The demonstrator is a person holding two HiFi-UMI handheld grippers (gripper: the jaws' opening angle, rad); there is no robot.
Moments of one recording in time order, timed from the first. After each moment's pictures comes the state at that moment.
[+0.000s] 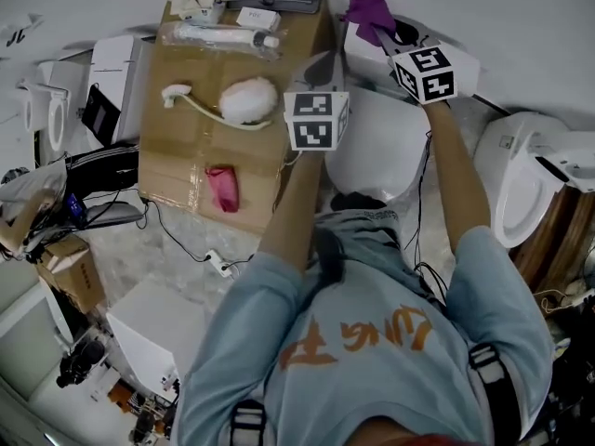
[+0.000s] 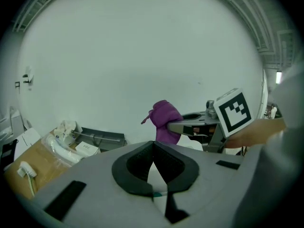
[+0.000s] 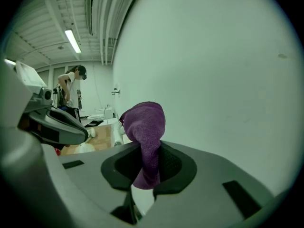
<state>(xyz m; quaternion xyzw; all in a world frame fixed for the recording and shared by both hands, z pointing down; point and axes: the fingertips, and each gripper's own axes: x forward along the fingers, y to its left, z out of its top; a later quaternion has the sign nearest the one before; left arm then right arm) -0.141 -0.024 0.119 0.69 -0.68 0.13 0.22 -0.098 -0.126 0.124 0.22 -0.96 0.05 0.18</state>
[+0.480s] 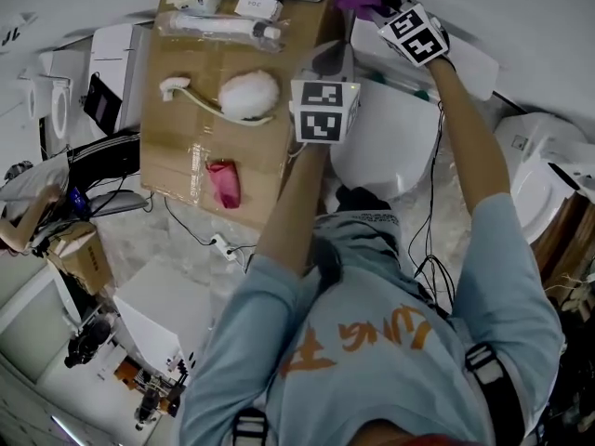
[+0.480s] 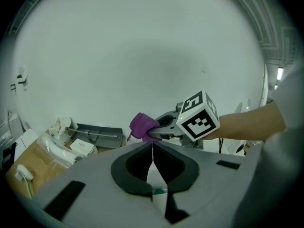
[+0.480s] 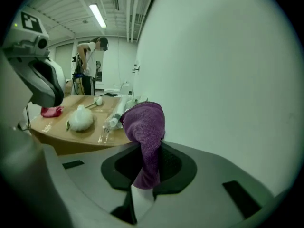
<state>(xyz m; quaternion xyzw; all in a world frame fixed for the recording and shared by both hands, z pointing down) -0.141 -0.060 0.153 0.69 -0.66 0.18 0.24 -0.158 -0.176 0.209 0.10 -0.95 -0.06 0.29</state>
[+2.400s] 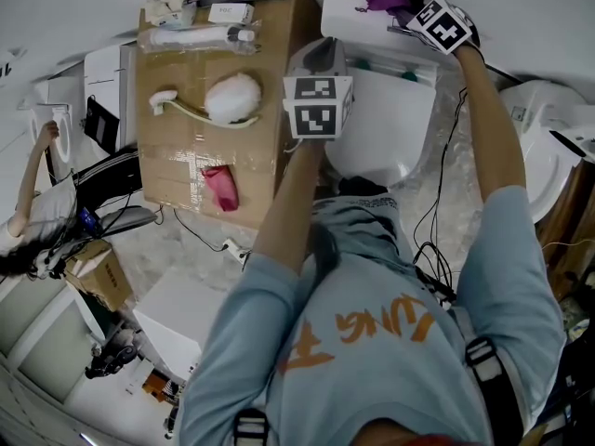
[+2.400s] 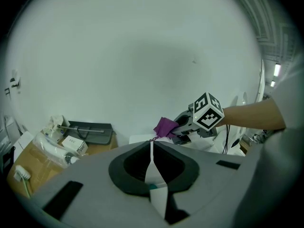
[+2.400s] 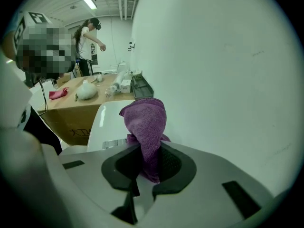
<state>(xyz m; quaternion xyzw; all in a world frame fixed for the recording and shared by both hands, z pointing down) -0.091 -0.060 0.166 0.69 -0.64 0.21 0.25 -0.012 -0.204 0.266 0.11 -0.90 -0.03 0.42</state>
